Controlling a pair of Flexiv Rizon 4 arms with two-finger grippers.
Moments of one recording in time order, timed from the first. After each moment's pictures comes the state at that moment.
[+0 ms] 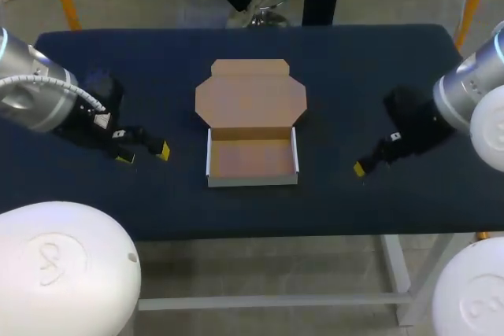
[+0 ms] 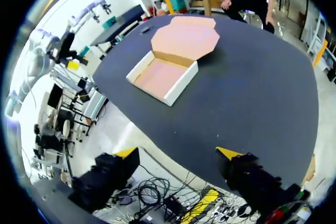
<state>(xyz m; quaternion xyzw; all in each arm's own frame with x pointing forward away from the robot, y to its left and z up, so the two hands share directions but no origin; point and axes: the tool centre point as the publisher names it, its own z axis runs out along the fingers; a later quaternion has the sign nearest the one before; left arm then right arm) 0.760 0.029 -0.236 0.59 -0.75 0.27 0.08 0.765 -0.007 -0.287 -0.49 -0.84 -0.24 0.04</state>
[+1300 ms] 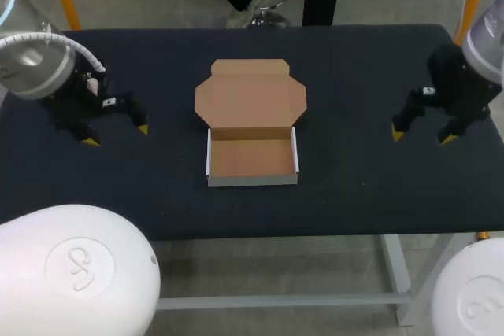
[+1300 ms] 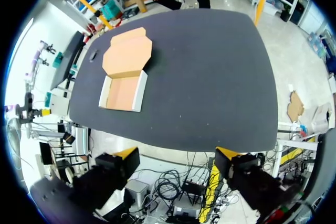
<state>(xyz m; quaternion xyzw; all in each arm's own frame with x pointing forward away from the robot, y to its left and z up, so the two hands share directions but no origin) 0.757 0.060 -0.179 0.72 -0.67 0.20 0.00 0.763 -0.066 -0.212 -0.67 -0.73 -0.15 0.02</state>
